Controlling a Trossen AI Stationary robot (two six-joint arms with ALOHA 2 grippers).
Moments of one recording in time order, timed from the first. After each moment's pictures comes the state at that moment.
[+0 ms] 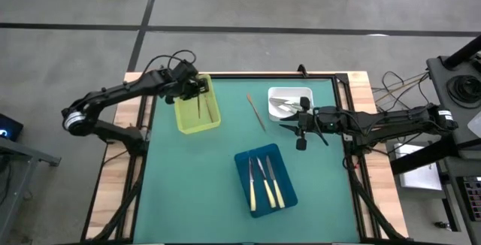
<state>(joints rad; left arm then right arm) 0.62 1.30 0.99 -0.70 -0.08 -1.08 -0.05 0.92 0.49 0.11 0.14 -0.21</state>
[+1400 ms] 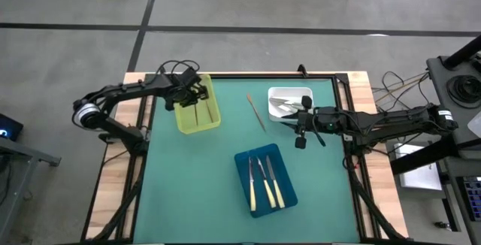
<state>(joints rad) 0.69 1.45 0.87 -0.64 -0.06 -1.09 -0.05 0.92 0.49 0.08 0.21 -0.22</state>
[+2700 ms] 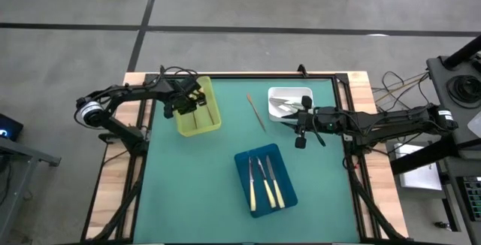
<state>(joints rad) 0.69 1.49 0.76 -0.58 -0.03 -1.18 -0.05 0.92 0.49 0.08 0.21 -0.22</state>
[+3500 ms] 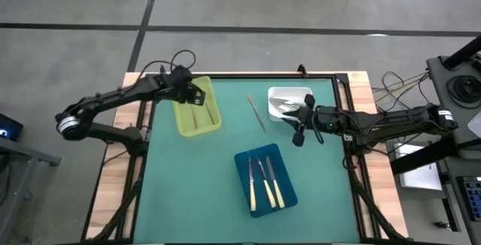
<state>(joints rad) 0.62 1.24 0.90 -0.68 -0.08 -0.66 -0.05 0.92 0.49 0.09 0.30 -0.06</state>
